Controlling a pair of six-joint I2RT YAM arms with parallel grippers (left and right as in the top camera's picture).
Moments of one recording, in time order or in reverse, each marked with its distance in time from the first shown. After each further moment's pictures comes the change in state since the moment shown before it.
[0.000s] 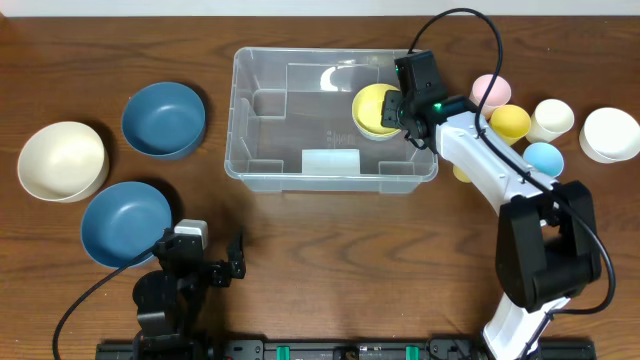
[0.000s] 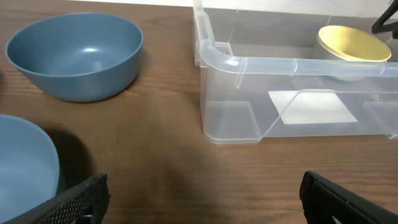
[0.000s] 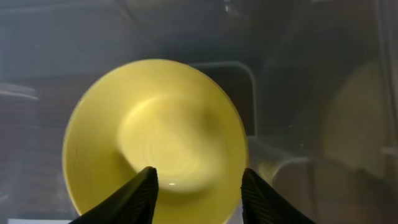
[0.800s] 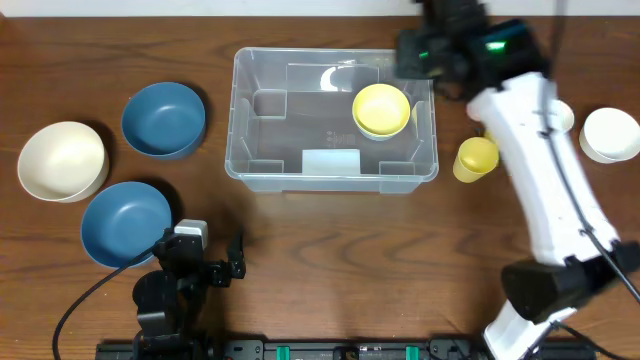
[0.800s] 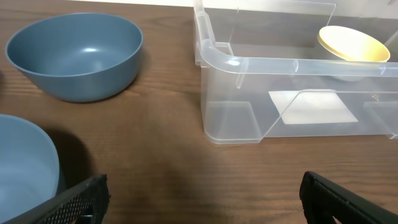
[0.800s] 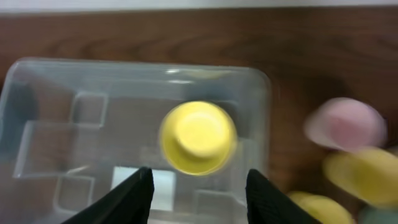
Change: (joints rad) left arm 0.000 0.000 0.000 0.000 0.000 0.000; right arm -0.012 -0.065 0.750 -0.760 -0.006 -0.063
